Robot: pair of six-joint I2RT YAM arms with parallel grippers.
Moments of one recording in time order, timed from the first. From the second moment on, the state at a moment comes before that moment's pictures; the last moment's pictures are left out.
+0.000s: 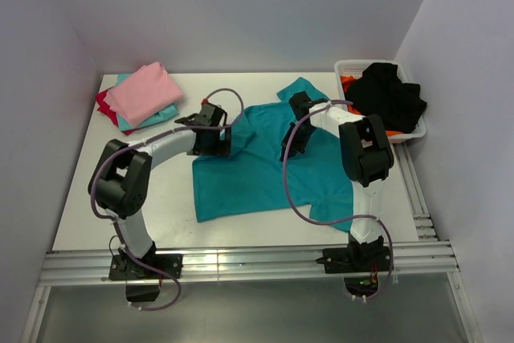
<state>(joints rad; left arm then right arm) -0.54 1.81 1.19 -0.47 -0.20 -0.41 0.32 2.07 1.44 -0.79 -0.27 0.84</state>
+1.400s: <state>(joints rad) -0.39 2.08 1.45 -0.27 0.42 -0.38 0.33 2.07 1.44 -0.78 -0.27 0.84</state>
